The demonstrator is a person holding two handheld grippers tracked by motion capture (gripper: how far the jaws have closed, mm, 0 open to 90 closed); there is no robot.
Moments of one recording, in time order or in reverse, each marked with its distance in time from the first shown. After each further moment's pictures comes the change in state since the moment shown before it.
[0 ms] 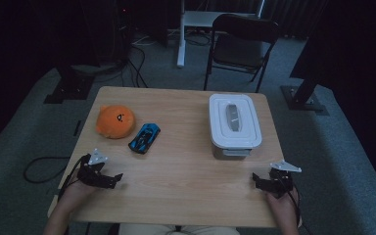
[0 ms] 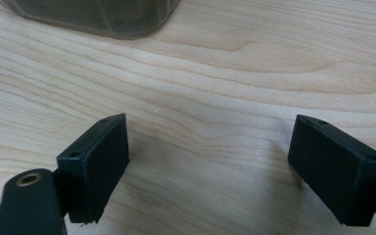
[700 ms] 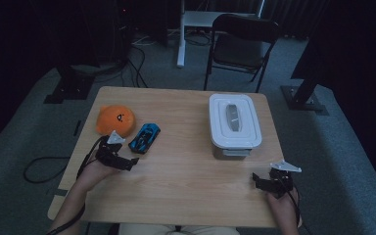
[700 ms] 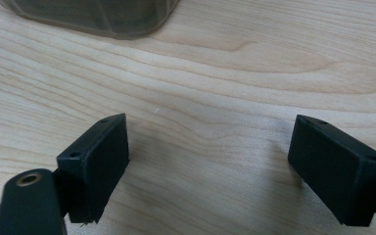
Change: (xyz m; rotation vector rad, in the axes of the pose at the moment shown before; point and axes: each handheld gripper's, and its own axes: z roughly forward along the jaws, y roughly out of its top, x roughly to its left) left arm -0.007 0.069 0.027 0.004 -0.051 0.044; right arm 0.000 0.000 0.000 0.000 -0.001 -0.001
